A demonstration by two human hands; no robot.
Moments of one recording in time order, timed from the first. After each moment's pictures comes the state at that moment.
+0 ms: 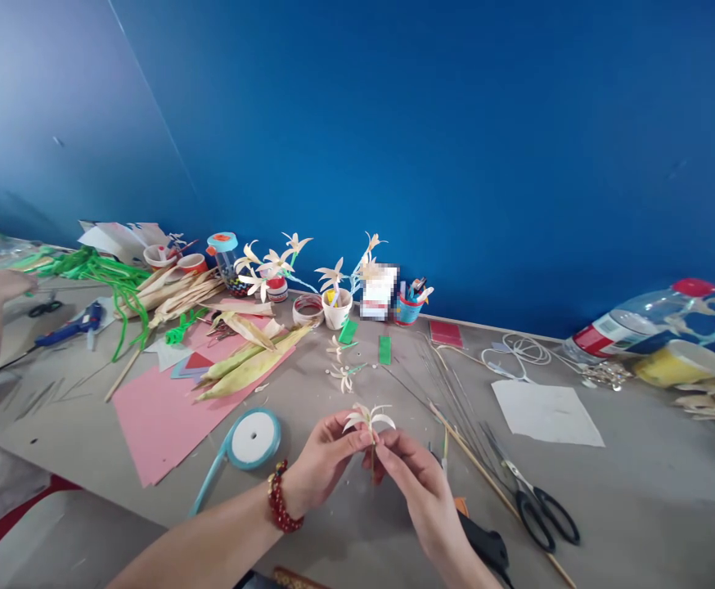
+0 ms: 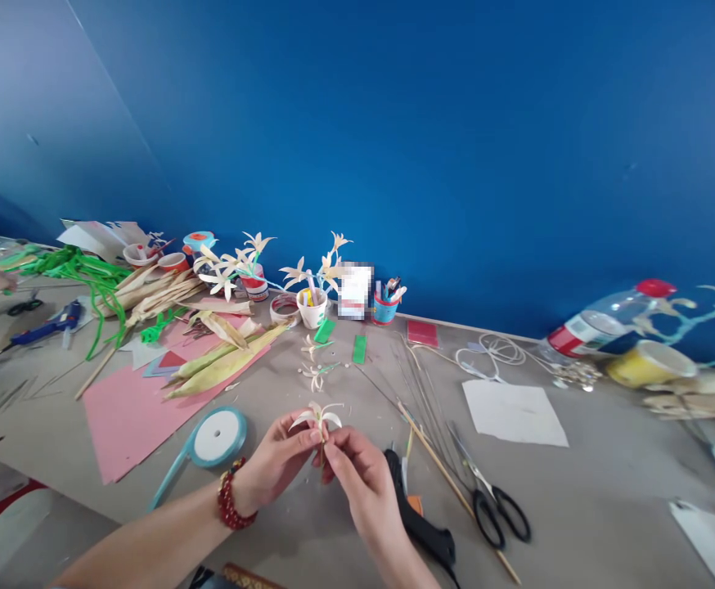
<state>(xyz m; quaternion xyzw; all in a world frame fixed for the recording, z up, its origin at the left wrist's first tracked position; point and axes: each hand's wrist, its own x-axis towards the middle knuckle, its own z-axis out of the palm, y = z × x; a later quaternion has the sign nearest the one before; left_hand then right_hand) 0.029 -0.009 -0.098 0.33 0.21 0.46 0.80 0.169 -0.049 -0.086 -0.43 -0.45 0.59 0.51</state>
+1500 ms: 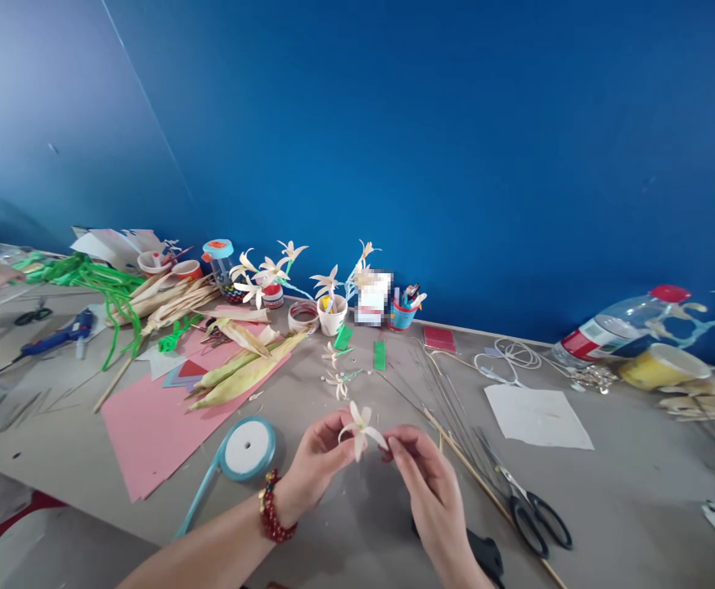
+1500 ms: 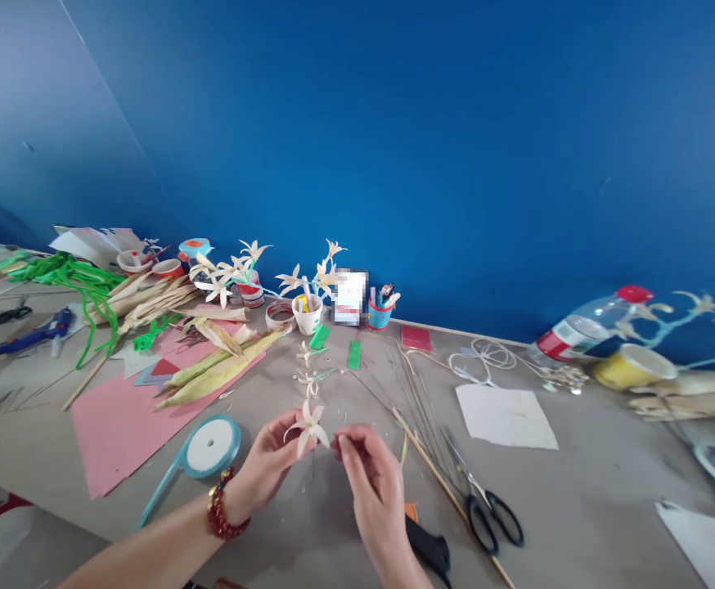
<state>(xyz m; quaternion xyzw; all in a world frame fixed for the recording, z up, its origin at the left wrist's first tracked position) 0.021 -0.007 -0.112 0.40 0.30 0.50 0.71 0.179 -0.049 -0.087 -0.51 -0.50 0.40 0.57</state>
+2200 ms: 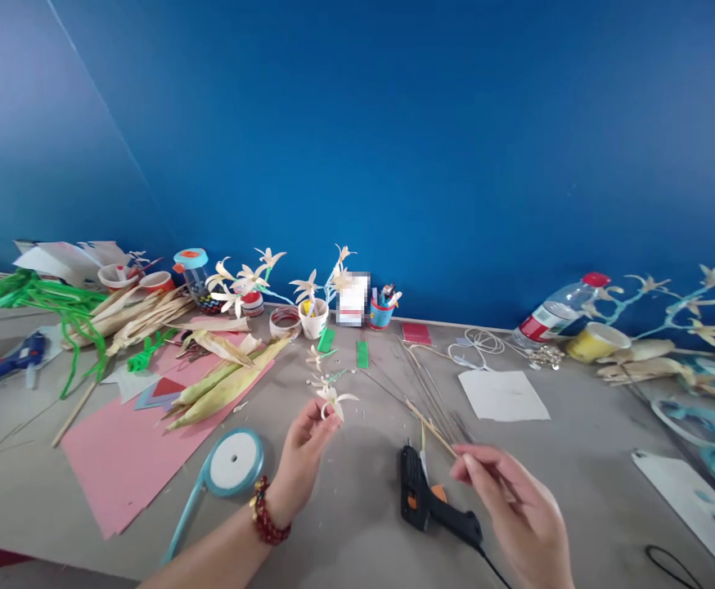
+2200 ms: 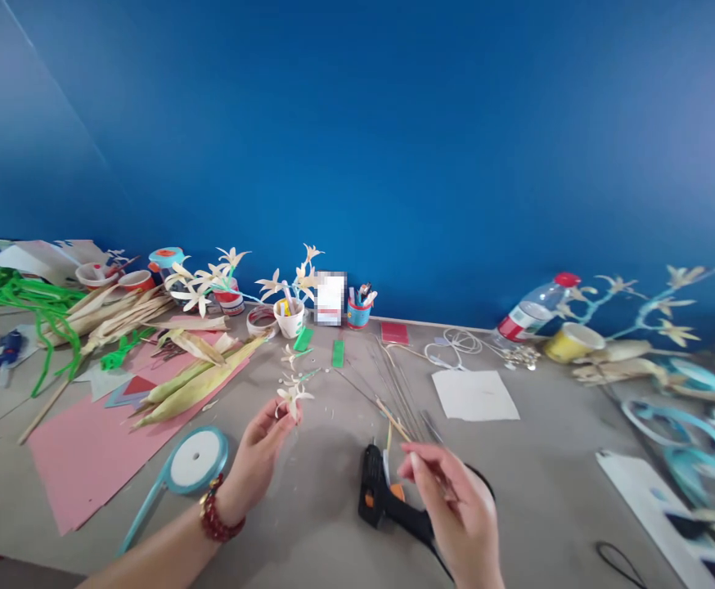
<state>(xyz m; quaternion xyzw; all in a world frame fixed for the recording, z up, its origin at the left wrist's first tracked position) 0.020 0.003 -0.110 0.45 0.36 0.52 0.63 0.268 -0.090 -0.080 -0.61 -0.57 0.19 0.51</state>
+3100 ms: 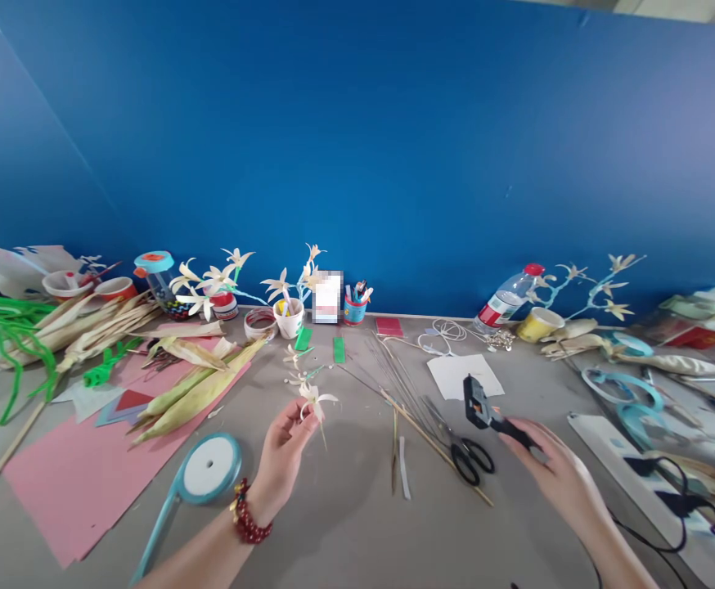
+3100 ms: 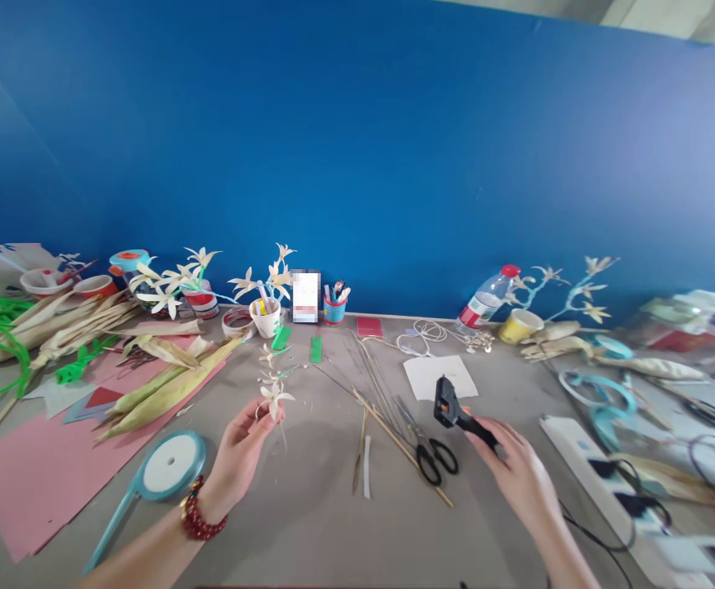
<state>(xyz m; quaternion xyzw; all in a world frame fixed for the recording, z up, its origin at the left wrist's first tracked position) 0.021 -0.001 -0.111 0.46 0.35 0.51 0.63 0.428 -0.115 -0.117 -0.73 -0.61 -0.02 0.31</state>
